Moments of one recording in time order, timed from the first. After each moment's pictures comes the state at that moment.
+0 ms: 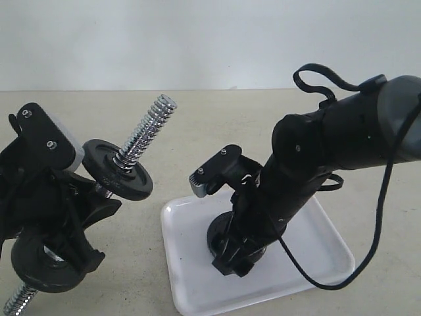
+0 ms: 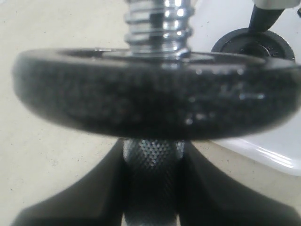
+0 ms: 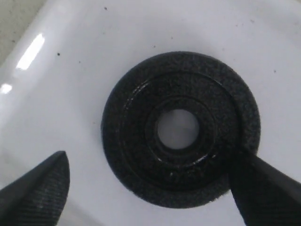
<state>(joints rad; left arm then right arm) -0.55 1.22 -0.46 -1.65 0.04 1.95 0.69 1.81 -0.95 0.23 0.50 -0.43</state>
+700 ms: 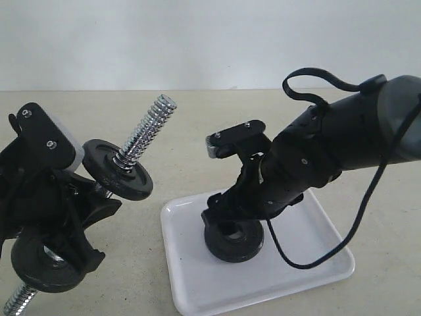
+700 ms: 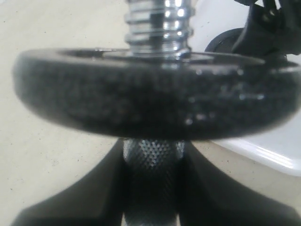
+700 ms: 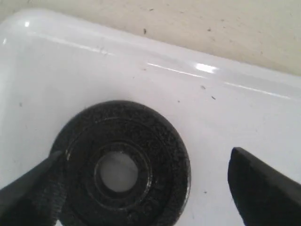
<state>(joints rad) -0.55 1.22 -0.46 -1.65 0.04 1.95 0.69 1.81 -0.95 -0.14 0.34 0.32</state>
